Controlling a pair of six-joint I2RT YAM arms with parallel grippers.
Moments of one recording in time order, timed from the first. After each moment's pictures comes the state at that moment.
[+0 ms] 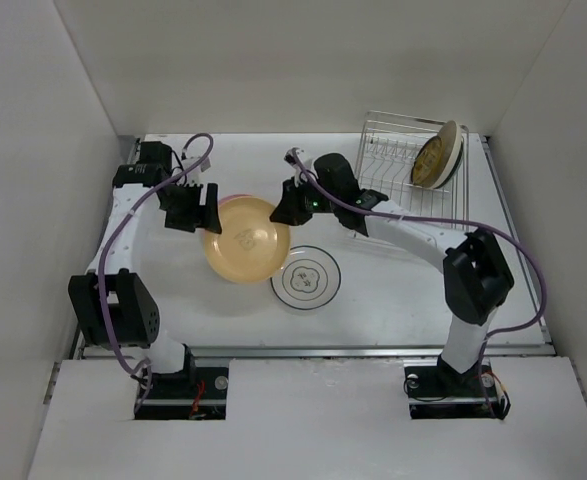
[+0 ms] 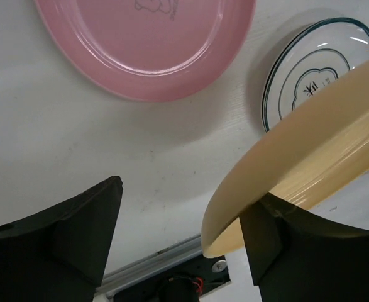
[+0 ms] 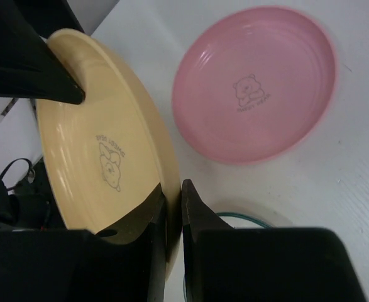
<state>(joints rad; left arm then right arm) 0.02 1.53 1.44 -1.10 0.40 0.14 0.69 1.82 1.43 -0.06 -0.46 0.30</state>
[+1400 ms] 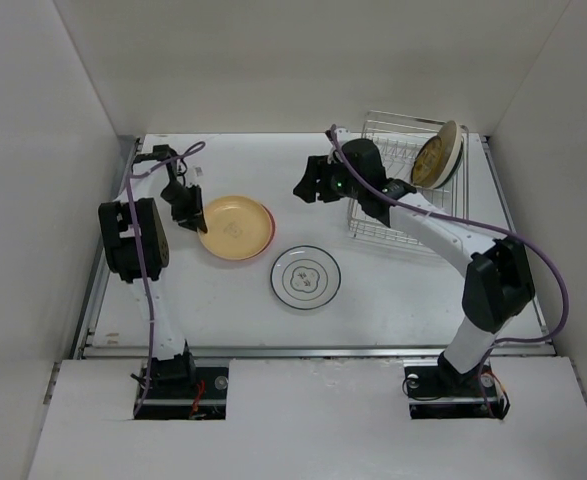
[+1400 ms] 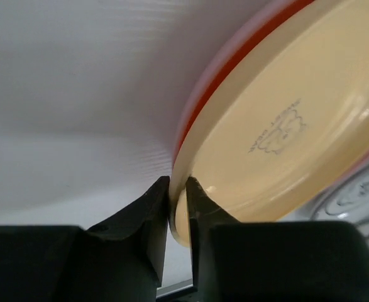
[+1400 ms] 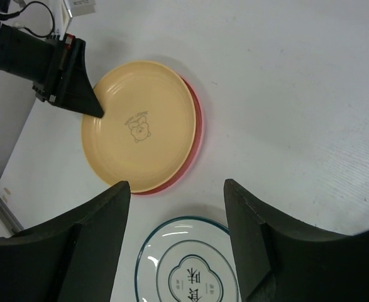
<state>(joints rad) 0.11 2.12 1.69 -1.06 0.35 0.02 0.58 1.72 1.42 -0.13 -0.19 0.42</state>
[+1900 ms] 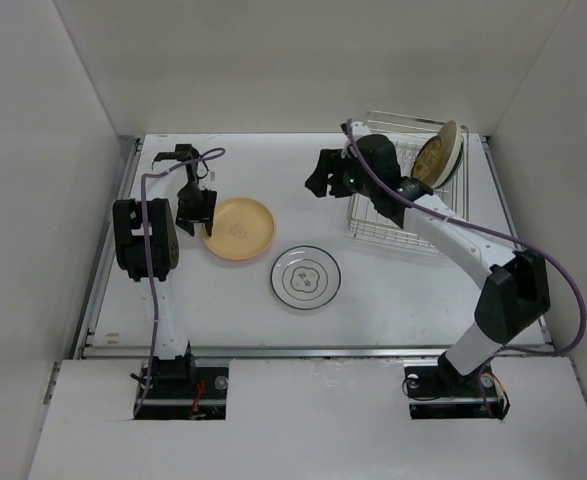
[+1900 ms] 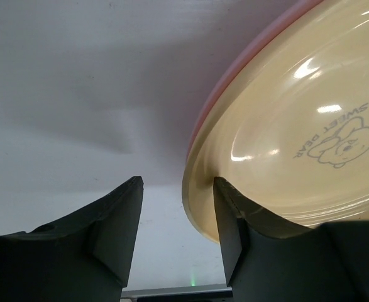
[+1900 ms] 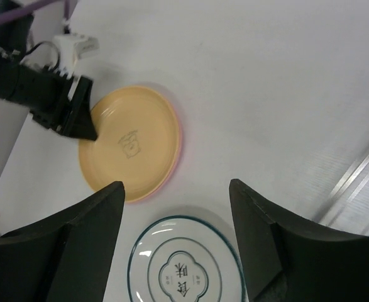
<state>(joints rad) 0.00 2.12 1.69 -1.05 0.07 0.05 0.56 1.63 1.41 -0.19 -0.12 0.40</state>
